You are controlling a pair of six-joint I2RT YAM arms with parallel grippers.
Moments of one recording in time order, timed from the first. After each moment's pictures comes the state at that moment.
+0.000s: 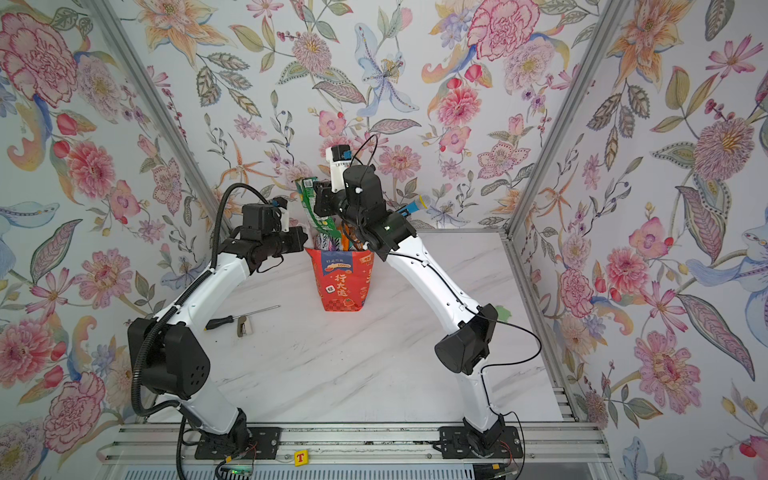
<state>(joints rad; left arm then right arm) -0.21 1.69 1.53 -0.43 0.24 -0.29 0.75 2.09 2.42 -0.39 -0.02 0.34</state>
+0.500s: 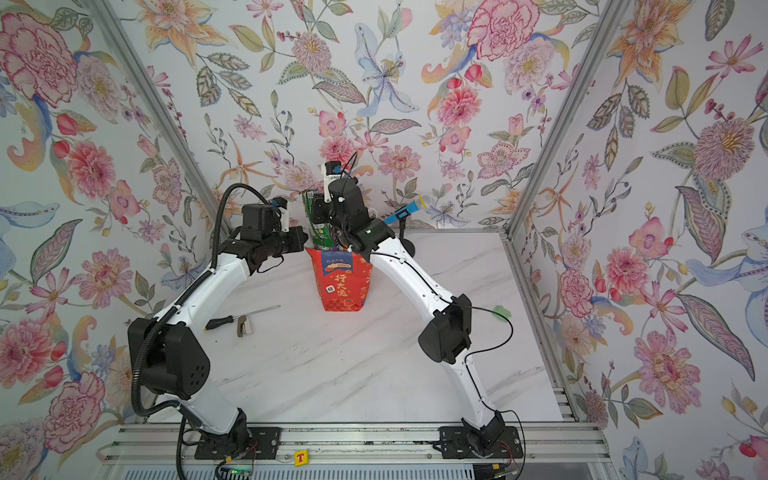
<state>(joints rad) -0.21 1.69 1.53 -0.42 0.24 -0.30 0.77 2.24 2.45 -0.36 0.09 0.34</state>
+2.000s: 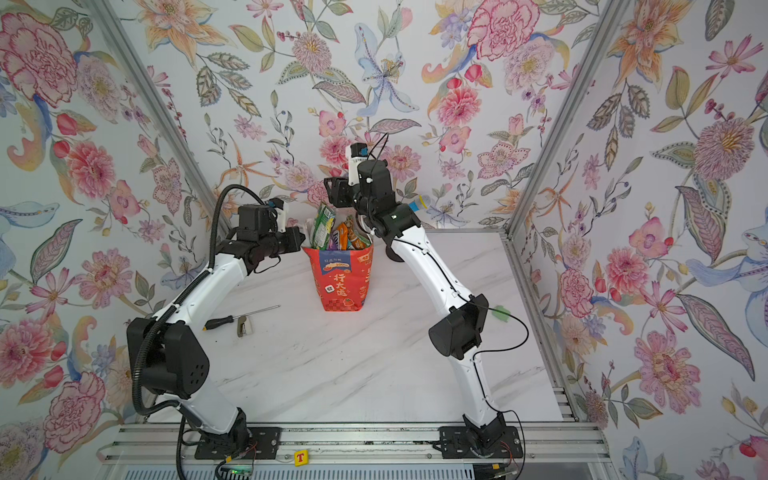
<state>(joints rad) -0.18 1.69 1.51 -0.41 0.27 -0.30 0.64 2.22 2.52 -0.49 -0.11 0.38</state>
